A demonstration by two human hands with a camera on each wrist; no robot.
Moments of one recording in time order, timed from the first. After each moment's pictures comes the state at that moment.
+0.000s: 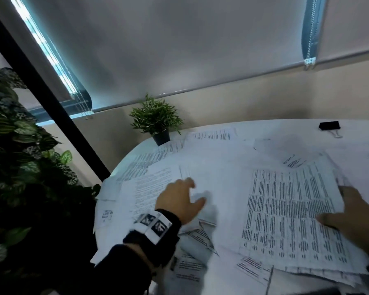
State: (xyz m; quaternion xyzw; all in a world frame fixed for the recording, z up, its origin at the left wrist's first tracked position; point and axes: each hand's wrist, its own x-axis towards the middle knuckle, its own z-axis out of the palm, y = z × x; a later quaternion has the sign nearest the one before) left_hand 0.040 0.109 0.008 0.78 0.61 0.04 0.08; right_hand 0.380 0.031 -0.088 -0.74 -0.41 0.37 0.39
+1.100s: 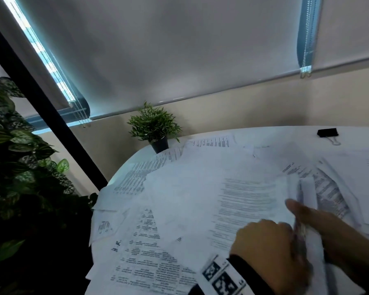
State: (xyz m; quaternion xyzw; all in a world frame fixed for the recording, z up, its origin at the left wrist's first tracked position) left_hand 0.147 0.033 0.020 0.87 0.48 0.05 0.01; right_hand 0.299 0.014 -0.009 -0.59 -0.52 0.49 0.37
